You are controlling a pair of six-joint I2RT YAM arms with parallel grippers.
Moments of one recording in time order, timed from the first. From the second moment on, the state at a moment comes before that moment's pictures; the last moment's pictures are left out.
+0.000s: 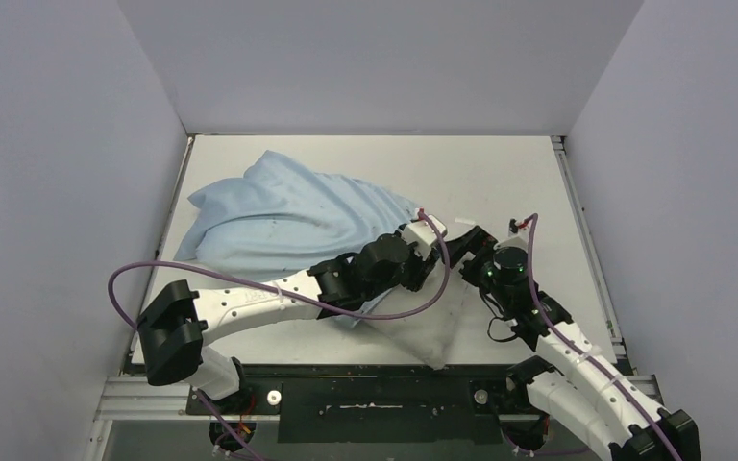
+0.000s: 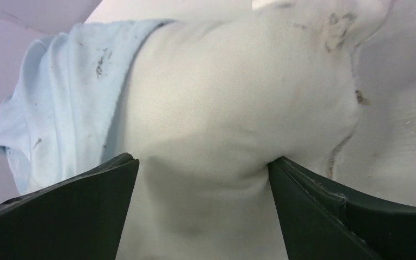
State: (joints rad) left arm -1.15 1.51 1.12 0.02 -0.26 -0.15; right arm 0.43 0.79 0.42 -0.05 0.06 0.92
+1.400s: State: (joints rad) left arm -1.03 1.55 1.59 -0.32 -0.60 0.11; right arm 0.01 0.76 0.33 0.09 -0.34 0.87
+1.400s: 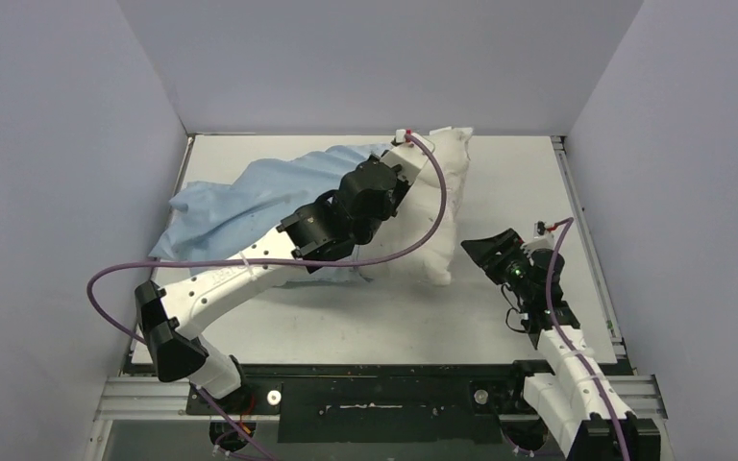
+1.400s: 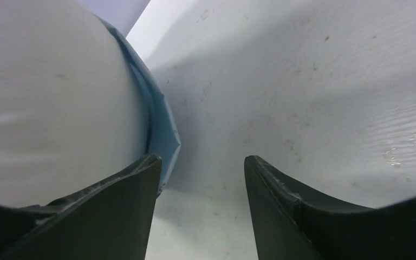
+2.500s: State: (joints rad) left arm -1.05 1.53 1.70 -0.36 -0.52 0.09; right arm 0.44 1.41 0.41 0.78 -0.23 0.99
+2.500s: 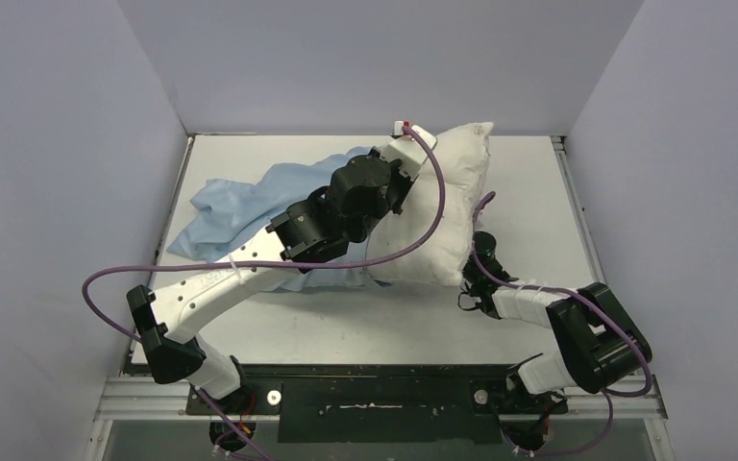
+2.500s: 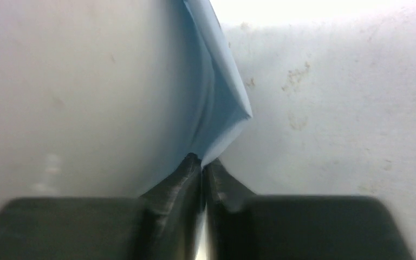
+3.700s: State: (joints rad) left arm -0.80 1.35 1.62 -0.22 -0.18 0.03; right arm 0.42 1.15 1.16 -0.09 -0.15 0.72
